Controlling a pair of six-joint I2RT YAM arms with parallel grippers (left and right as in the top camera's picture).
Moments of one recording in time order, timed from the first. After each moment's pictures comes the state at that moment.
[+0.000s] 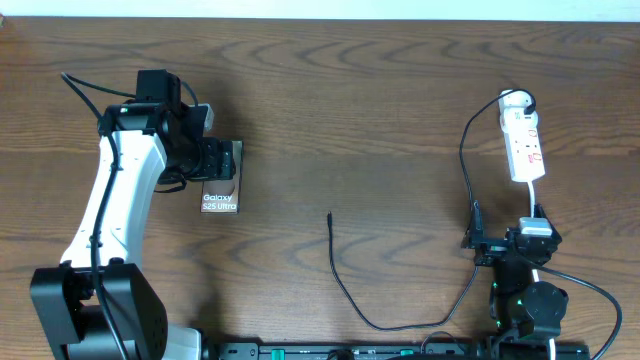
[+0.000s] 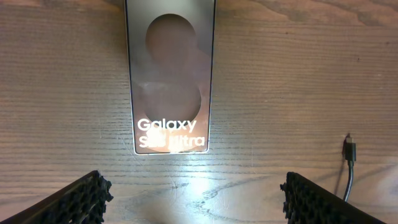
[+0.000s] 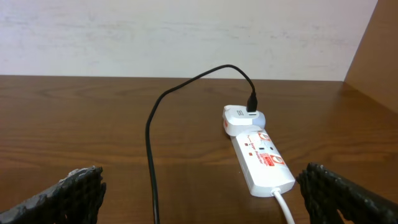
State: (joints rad) left arm 0.04 1.63 1.32 -1.09 0.20 0.01; right arm -0.07 0.02 0.01 -0.07 0.00 -0.03
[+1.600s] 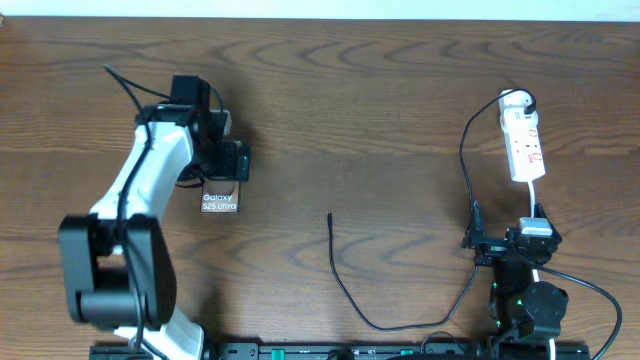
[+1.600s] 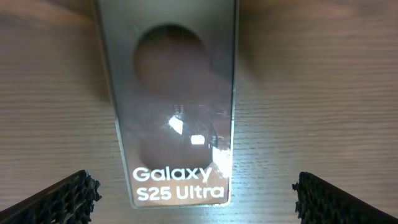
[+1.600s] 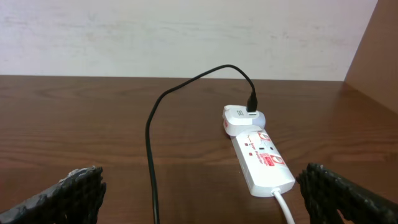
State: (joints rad) left arm -0.03 1.79 1.27 -0.93 0.10 0.01; right arm -0.07 0.02 0.01 -0.07 0.00 -0.03
